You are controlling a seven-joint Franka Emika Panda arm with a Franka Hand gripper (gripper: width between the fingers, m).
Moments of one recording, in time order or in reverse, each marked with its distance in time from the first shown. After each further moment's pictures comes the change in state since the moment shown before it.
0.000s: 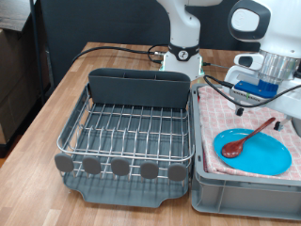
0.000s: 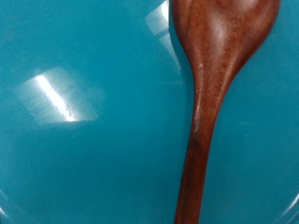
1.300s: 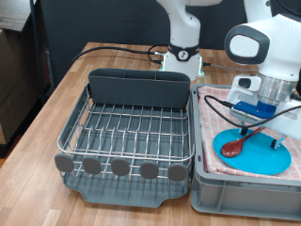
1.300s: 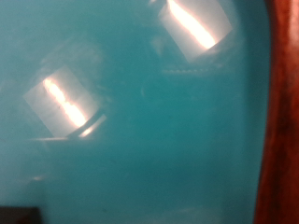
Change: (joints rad) arm 0.061 0.122 -0.064 0.024 -0.138 0.097 0.235
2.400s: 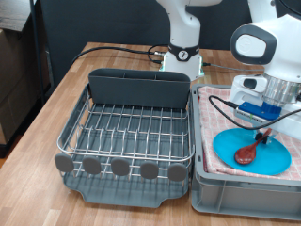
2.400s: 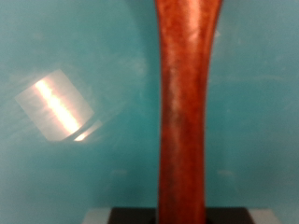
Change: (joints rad) arm 0.001 -0.002 0.024 0.044 0.027 -0.077 -0.058
